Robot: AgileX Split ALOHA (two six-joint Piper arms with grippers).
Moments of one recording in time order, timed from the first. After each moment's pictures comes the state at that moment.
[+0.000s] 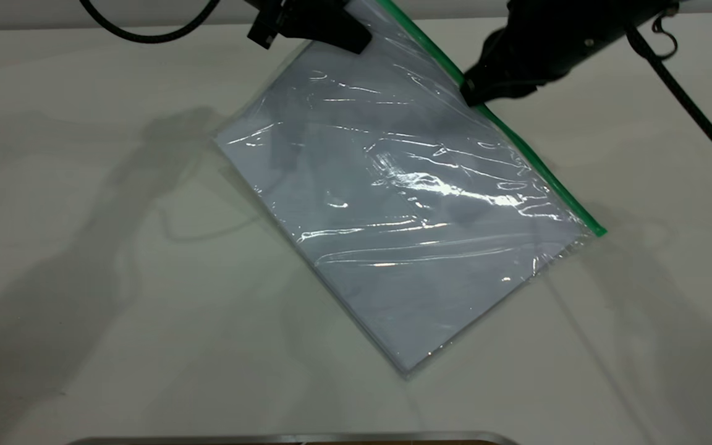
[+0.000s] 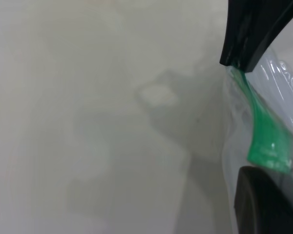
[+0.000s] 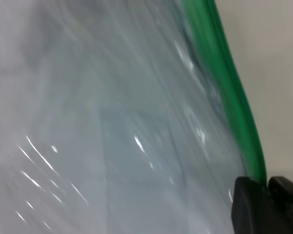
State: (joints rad) left arm -0.23 2.61 -2.07 -1.08 1.10 1.96; right arm 0.30 2.15 -1.10 1.49 0.23 -1.76
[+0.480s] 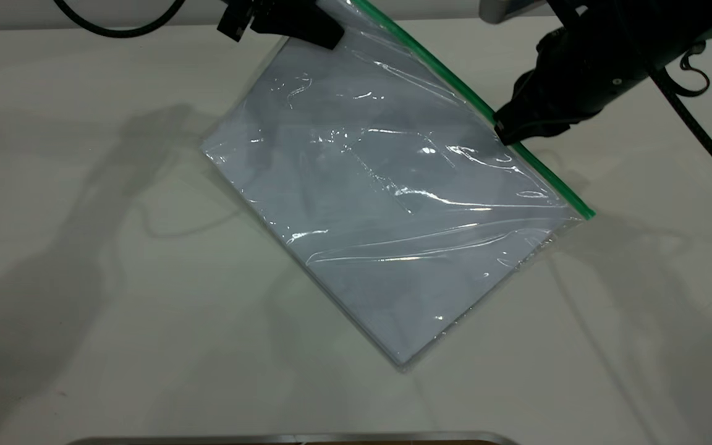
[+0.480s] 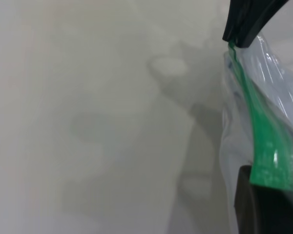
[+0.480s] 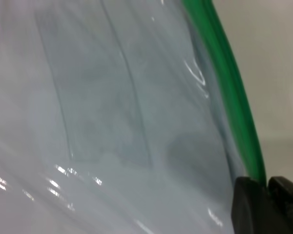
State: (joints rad) left arm -0.19 2.61 -2.07 -1.06 1.14 1.94; right arm 0.28 2.15 -1.02 1.49 0.17 -1.76
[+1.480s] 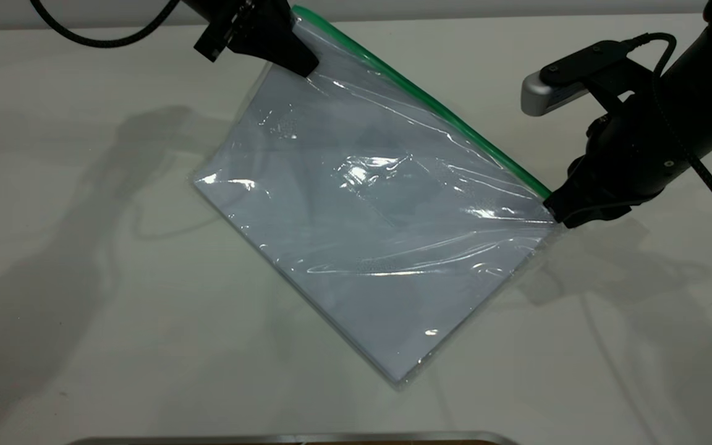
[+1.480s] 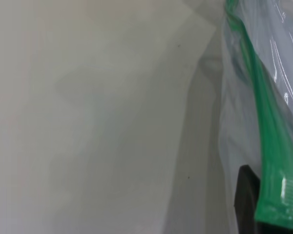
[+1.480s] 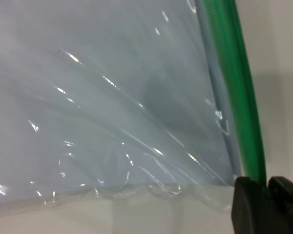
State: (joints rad) left arm -0.18 2.61 -2.07 -0.92 1.14 1.91; right arm 0.28 2.15 -0.83 1.50 0.03 -1.74
